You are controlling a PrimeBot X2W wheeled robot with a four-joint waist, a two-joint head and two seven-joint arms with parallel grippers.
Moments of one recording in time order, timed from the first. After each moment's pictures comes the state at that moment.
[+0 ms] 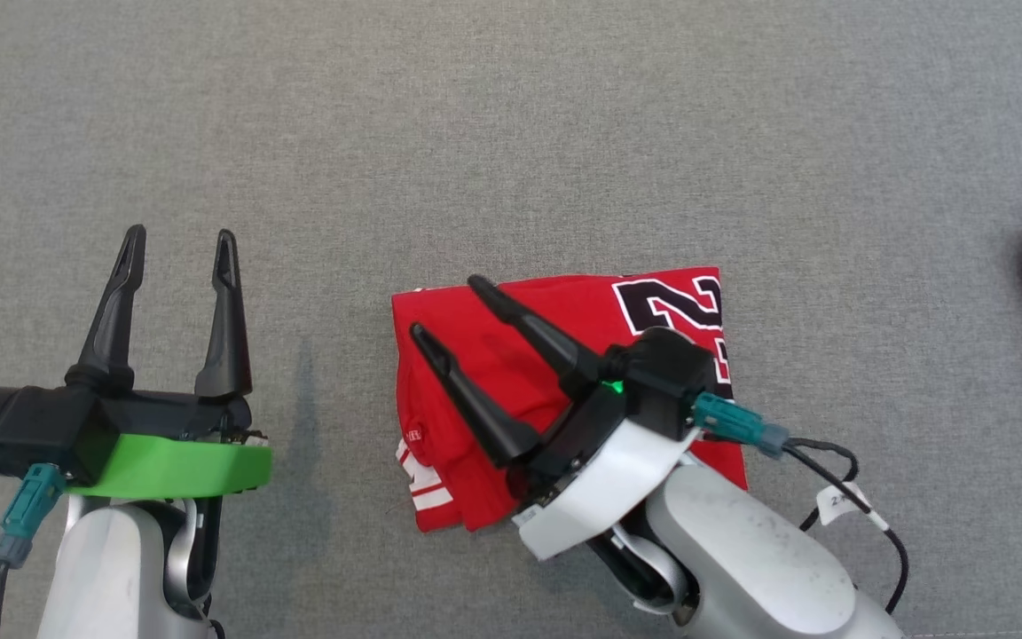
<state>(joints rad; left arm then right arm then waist) -0.24 0.12 -0.04 0.02 -0.22 -0.13 -0.26 -0.50 -0.05 0.76 0.18 0.53 0.13 -0.26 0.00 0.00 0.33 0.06</state>
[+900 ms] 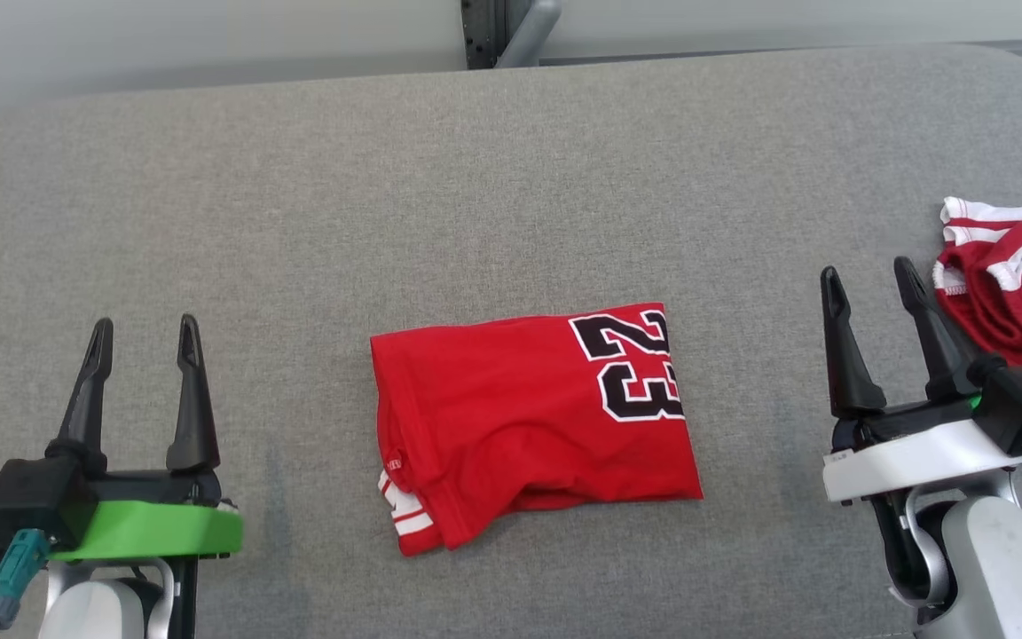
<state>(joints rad) -0.12 0.12 0.04 0.04 -0.20 -0.11 -0.26 -0.17 -0.15 0.06 0.03 0.26 0.13 -0.24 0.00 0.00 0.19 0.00</state>
